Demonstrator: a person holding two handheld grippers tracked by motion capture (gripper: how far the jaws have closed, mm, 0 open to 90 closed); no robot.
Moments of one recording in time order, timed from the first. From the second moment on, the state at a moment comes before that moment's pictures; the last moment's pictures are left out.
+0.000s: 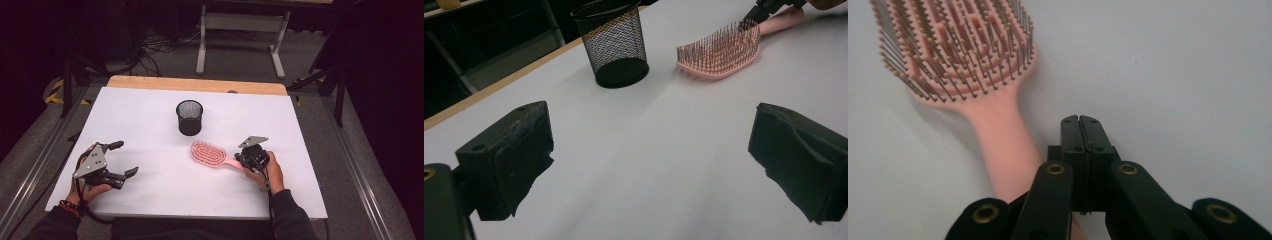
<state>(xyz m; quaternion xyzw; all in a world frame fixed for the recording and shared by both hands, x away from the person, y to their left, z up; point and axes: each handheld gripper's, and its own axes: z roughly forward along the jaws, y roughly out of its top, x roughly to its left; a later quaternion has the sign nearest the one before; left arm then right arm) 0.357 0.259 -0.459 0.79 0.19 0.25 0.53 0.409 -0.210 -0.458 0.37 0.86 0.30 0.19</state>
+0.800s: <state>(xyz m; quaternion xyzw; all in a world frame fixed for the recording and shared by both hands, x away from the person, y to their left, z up) 0.358 0.259 -0.459 0.79 0.19 0.24 0.54 0.391 -0.200 -0.458 0.35 0.87 0.31 0.17</state>
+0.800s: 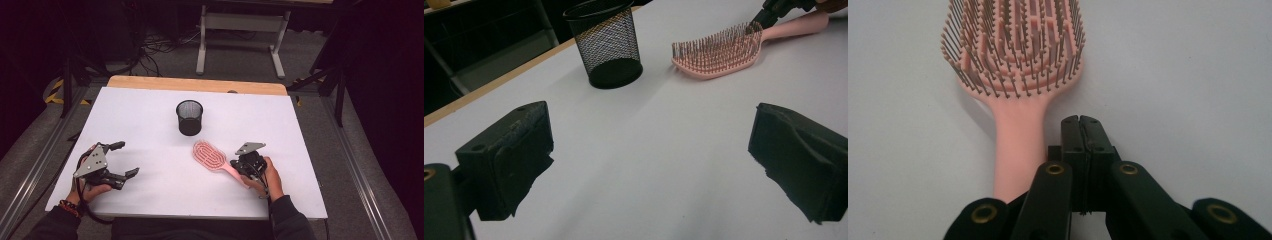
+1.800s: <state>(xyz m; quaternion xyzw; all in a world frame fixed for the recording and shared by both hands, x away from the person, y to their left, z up) 0.357 0.257 -0.459 0.79 0.18 0.24 0.54 0.390 -0.206 -0.446 0.33 0.87 0.32 0.19</state>
